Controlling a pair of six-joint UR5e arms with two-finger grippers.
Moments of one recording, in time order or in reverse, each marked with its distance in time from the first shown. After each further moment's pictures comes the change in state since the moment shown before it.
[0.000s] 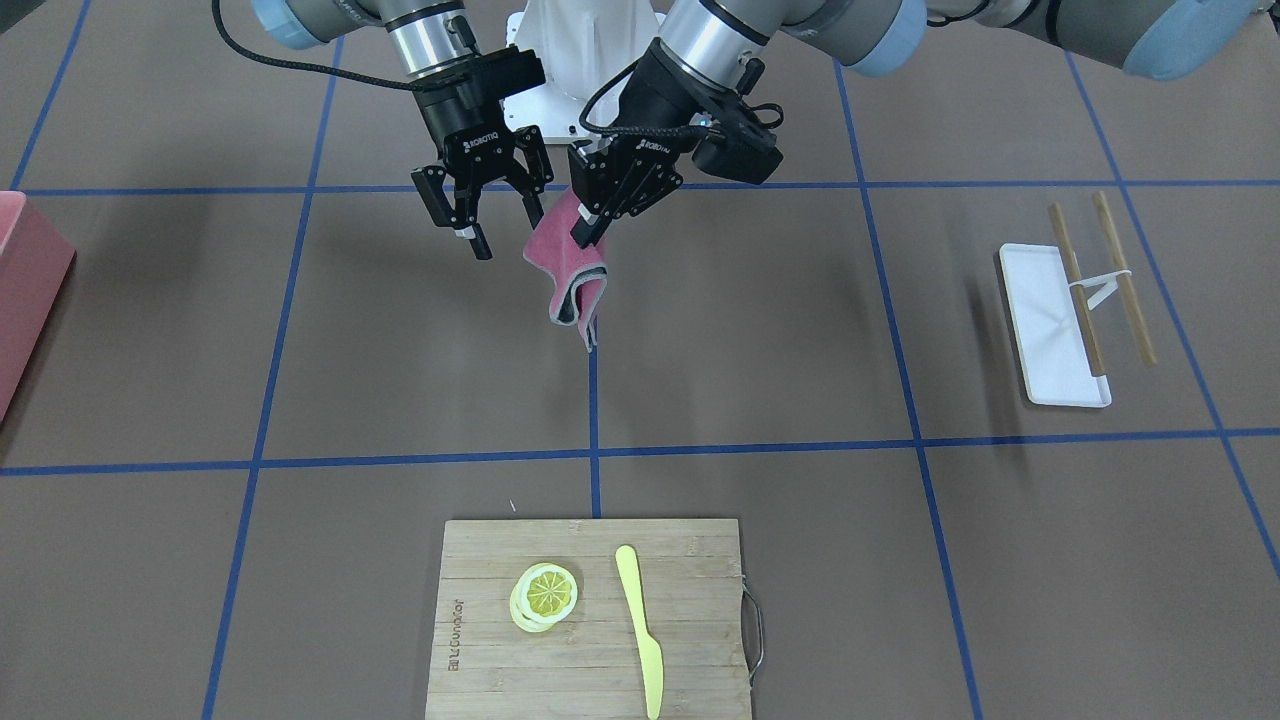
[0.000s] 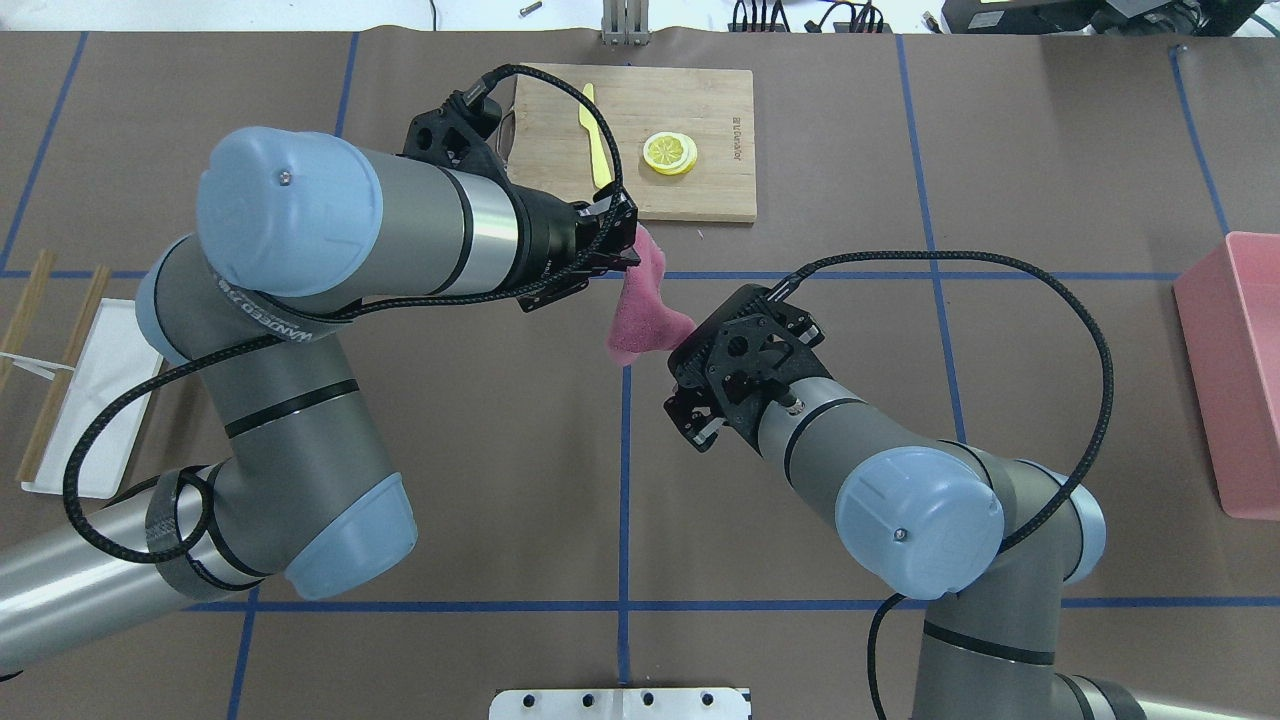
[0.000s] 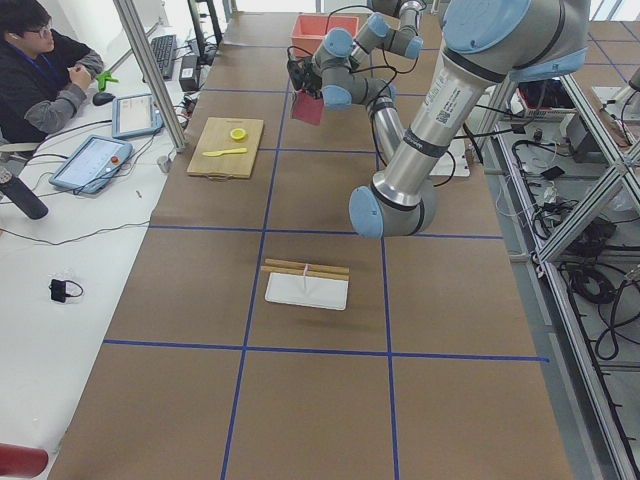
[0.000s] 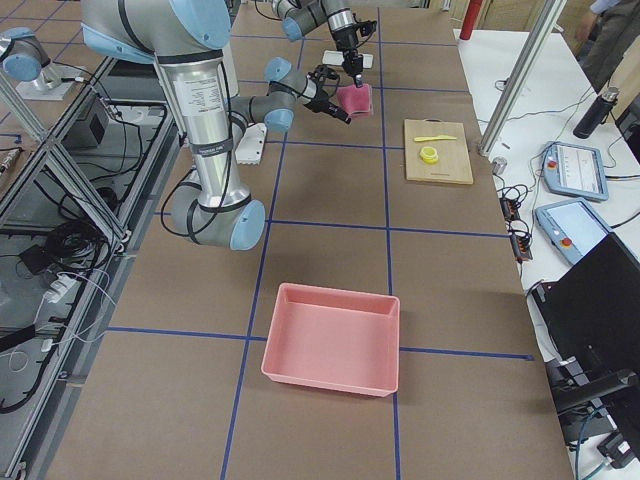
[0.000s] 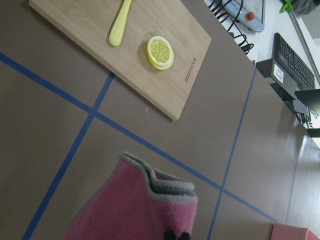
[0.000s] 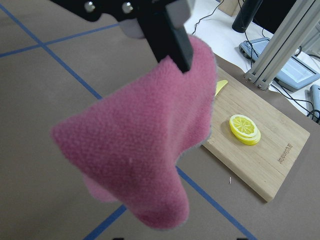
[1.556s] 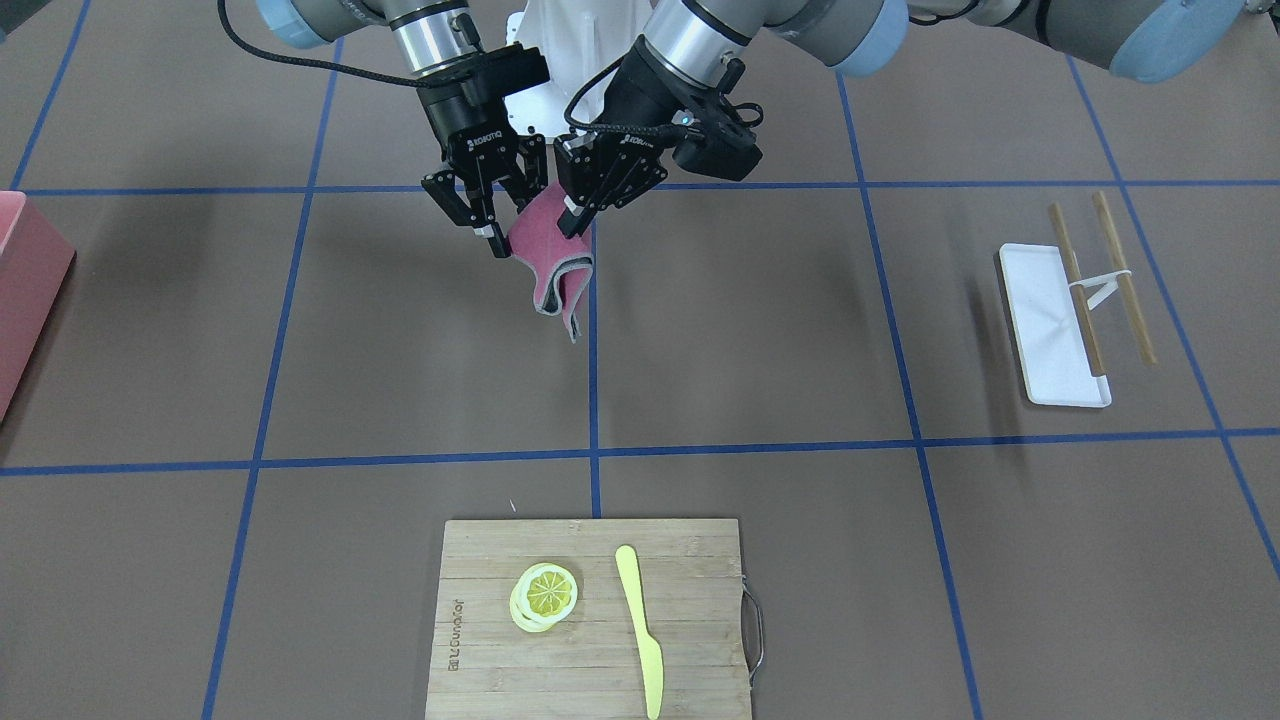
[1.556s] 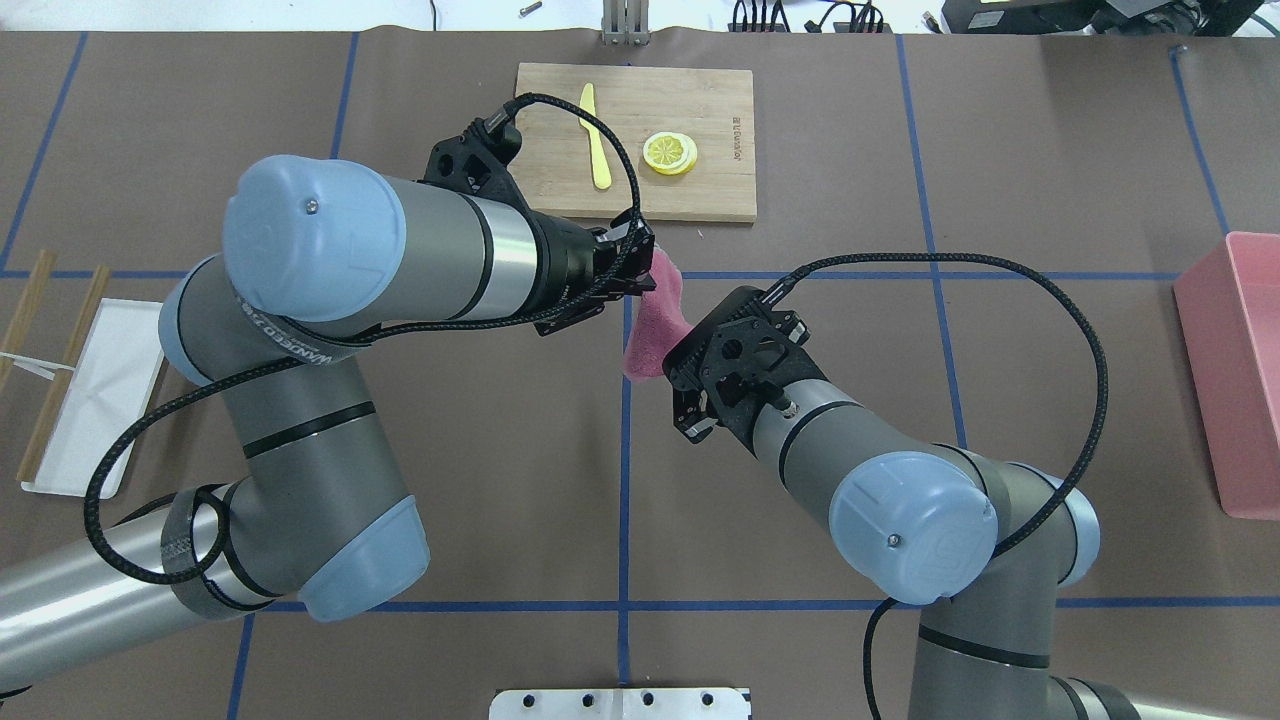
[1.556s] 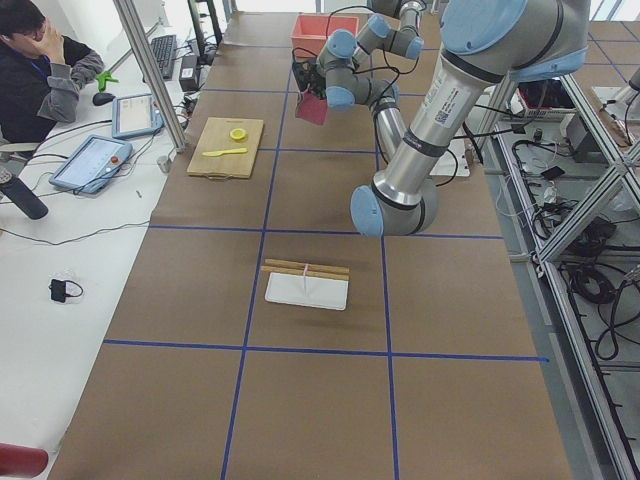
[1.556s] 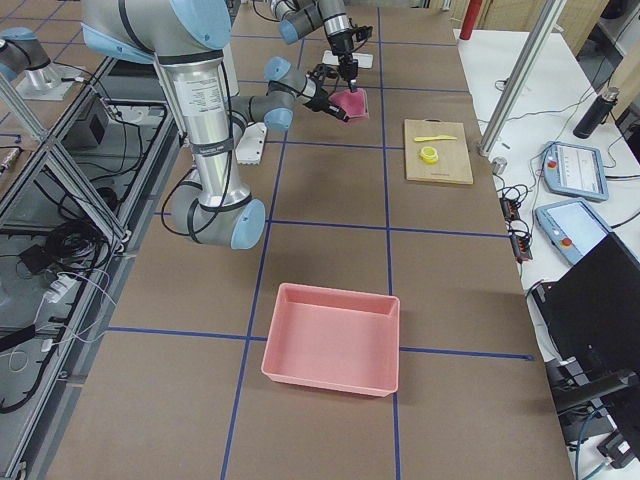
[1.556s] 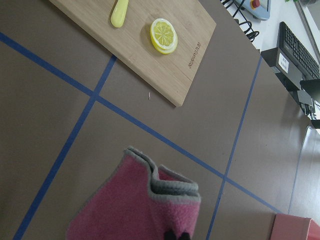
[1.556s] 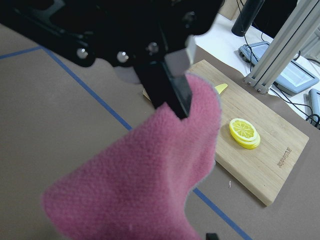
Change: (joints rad) left arm 0.033 -0.005 0.005 -0.007 -0.002 -0.013; right arm -0.005 0.007 -0.003 0.001 -0.017 -0.009
